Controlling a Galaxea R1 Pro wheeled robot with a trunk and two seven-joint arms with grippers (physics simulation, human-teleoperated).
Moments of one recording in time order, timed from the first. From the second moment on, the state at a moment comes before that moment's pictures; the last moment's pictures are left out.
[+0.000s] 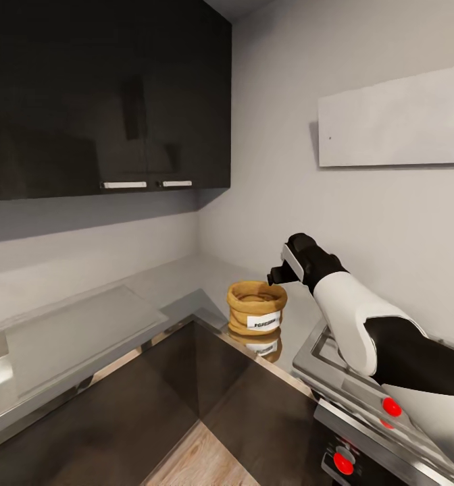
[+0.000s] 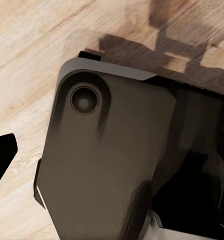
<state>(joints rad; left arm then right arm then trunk) 0.00 -0.02 0.05 -0.09 0.23 -0.01 0.00 -1.36 0.12 0.01 -0.36 0.10 1.04 -0.06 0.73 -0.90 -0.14</state>
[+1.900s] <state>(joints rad) 0.00 -0.02 0.05 -0.09 0.23 -0.01 0.00 -1.29 0.01 0.01 -0.18 -0.01 0.65 -0.04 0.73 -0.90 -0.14</state>
